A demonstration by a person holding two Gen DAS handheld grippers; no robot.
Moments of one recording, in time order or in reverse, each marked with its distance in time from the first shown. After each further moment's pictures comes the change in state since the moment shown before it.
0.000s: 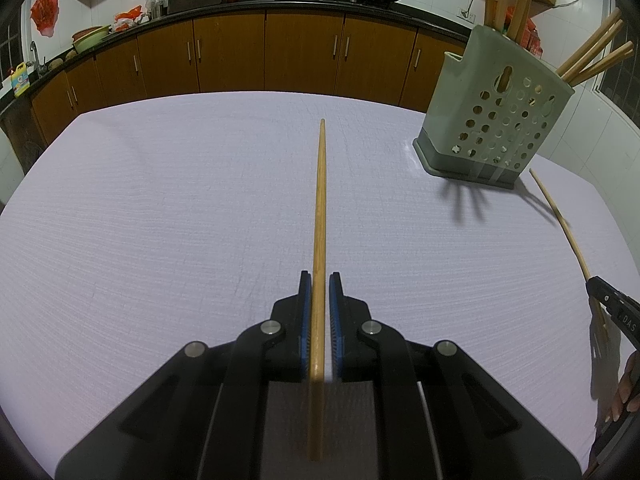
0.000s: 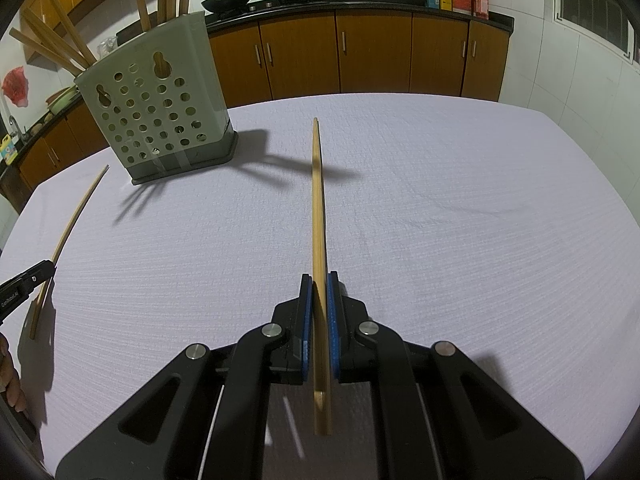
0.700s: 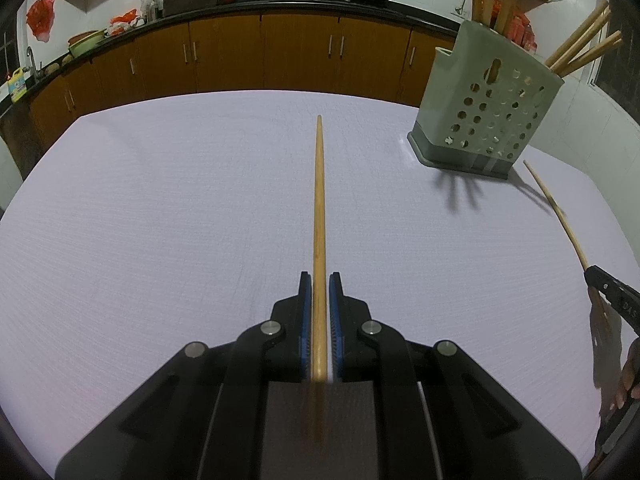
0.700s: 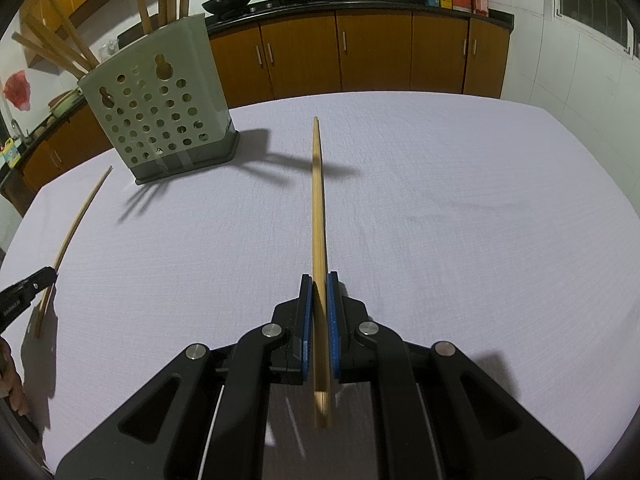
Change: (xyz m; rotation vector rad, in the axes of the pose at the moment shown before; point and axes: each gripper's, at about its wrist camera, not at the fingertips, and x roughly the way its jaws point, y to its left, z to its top) left arm -0.003 -0.003 -0.006 0.022 0.002 -0.008; right arm -0.001 -0.001 0.000 0.010 0.001 0.018
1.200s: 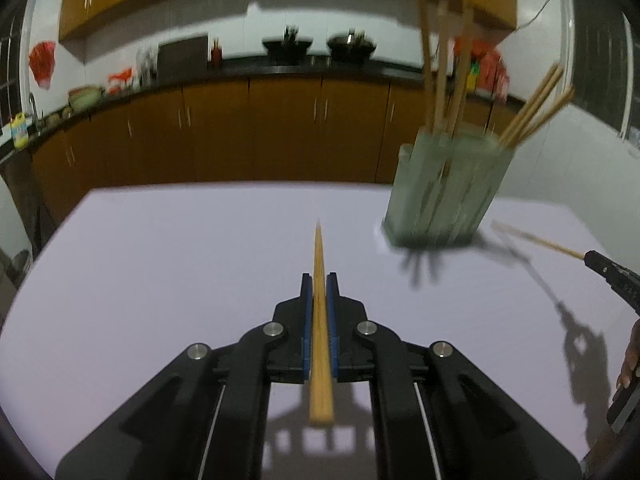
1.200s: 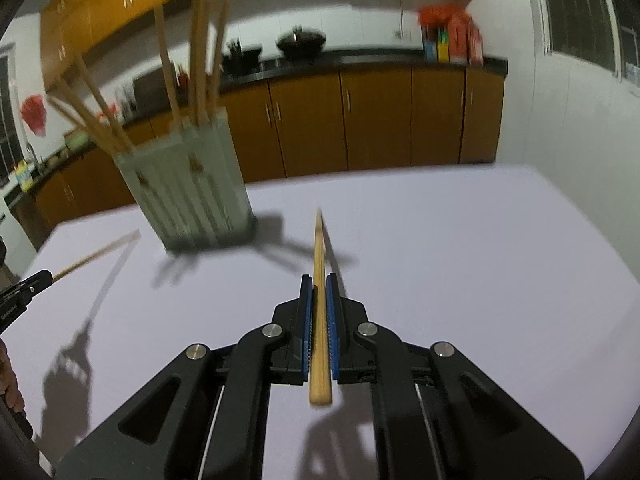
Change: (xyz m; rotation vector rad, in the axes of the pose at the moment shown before) left arm -0.074 -0.006 0.036 0.068 -0.248 -0.024; right arm -0.066 0.007 0.033 -0.011 -0.256 0.032
